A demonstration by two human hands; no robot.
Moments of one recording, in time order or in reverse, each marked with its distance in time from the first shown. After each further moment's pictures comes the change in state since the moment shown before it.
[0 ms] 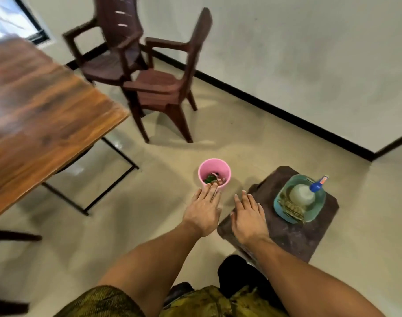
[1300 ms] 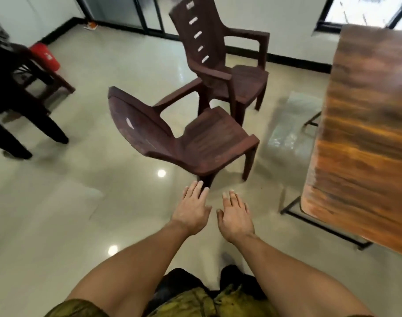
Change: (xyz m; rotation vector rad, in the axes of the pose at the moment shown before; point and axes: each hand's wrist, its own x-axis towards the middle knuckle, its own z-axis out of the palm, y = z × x) left_hand -0.675 -0.524 0.110 -0.535 0.198 -1.397; right_hand -0.170 -0.836 0.286 -0.368 -0.409 -1.211
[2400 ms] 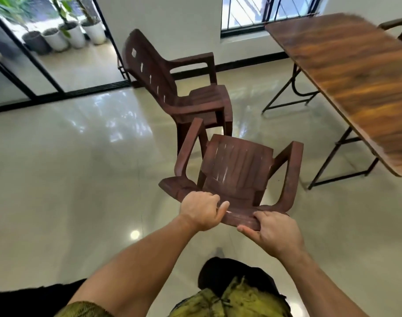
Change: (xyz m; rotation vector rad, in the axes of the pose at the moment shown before) left_hand 0.248 -0.424 -0.212 0.278 0.087 0.832; right_hand 0.226 -0.375 0.012 -0.228 0.386 0.485
